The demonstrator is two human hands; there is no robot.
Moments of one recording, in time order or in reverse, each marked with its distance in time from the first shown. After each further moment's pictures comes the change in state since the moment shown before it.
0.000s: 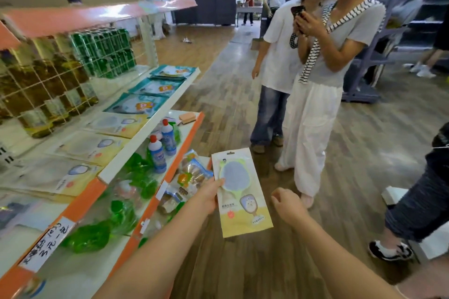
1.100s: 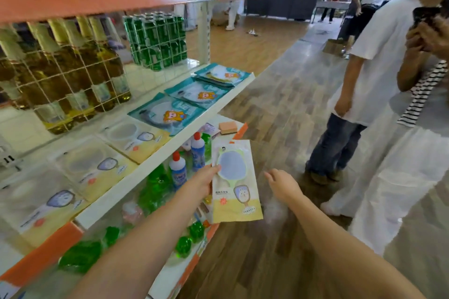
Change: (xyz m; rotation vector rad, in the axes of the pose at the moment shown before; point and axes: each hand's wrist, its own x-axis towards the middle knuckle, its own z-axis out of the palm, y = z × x) left_hand 0.207 0.148 -0.072 -0.052 0.333 0.122; right_hand 0.290 -0.146 -0.005 -0.006 -0.104 -0.370
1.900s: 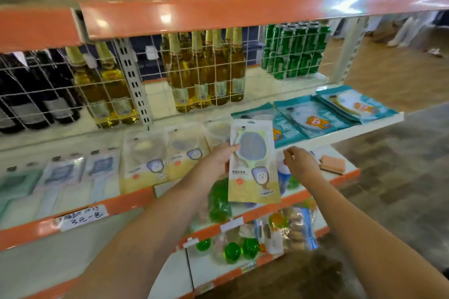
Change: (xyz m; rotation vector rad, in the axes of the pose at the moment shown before) left_hand -0.038 0.108 -0.102 -0.227 0.499 0.198; right_hand 0.145 -0.189 0.016 0.036 -0.174 -0.544
